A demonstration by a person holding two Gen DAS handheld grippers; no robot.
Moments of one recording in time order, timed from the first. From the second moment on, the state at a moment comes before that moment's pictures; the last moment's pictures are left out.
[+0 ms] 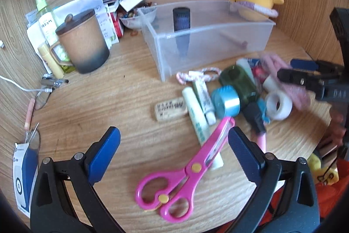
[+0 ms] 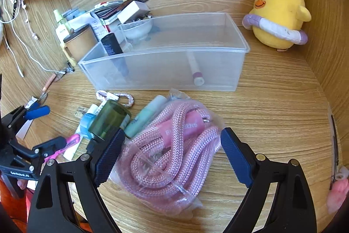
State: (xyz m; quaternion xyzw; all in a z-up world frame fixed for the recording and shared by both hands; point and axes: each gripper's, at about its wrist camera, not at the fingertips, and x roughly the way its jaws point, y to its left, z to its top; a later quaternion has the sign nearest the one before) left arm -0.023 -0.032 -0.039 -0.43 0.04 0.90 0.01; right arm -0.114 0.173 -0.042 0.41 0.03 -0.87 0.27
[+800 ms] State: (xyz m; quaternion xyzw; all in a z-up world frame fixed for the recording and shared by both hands) left arm -0.015 -0.076 -0.057 -0.44 -0.01 0.90 -0.01; right arm -0.135 0.218 -0.056 0.44 0.01 -0.88 0.19
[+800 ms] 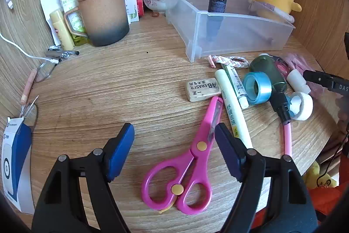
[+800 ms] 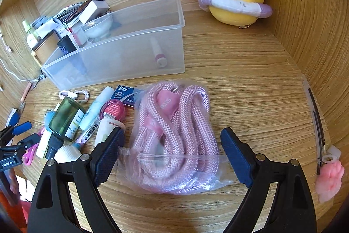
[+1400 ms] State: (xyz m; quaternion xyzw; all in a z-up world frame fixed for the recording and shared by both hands) left arm -0.010 -0.071 -0.059 -0.46 0.01 0.89 0.02; right arm -0.141 0.207 -0.068 0.43 0.06 -0.89 0.15
